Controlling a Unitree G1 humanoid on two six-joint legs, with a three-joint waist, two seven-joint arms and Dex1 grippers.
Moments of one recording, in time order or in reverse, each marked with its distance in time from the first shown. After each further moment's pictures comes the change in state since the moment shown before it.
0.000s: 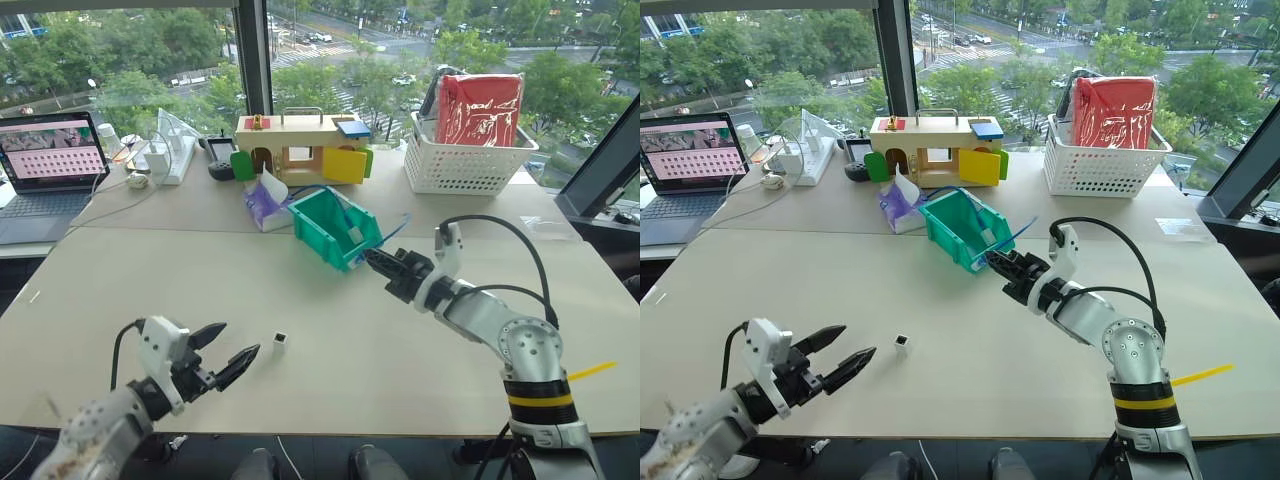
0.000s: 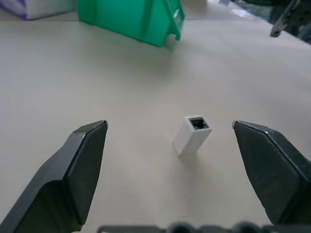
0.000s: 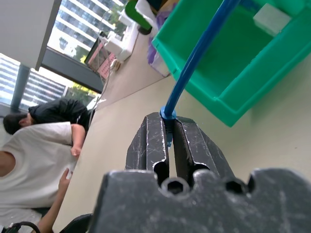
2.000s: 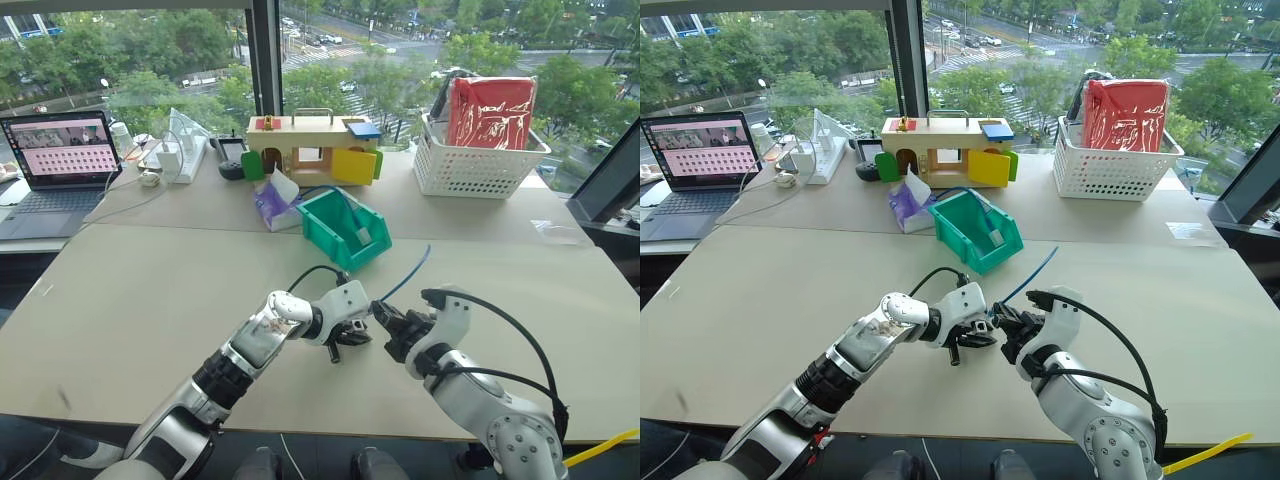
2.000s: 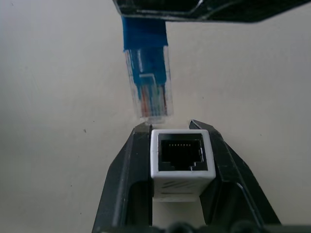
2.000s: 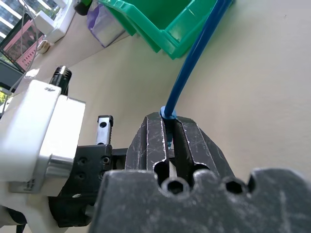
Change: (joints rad) left arm -1.025 -0.064 -0.793 0.768 0.408 0.113 -0.229; right arm 0.434 0.165 0.084 -0.523 -0.397 -0.049 -0.246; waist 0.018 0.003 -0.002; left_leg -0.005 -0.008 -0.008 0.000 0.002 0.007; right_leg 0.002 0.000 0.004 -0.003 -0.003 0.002
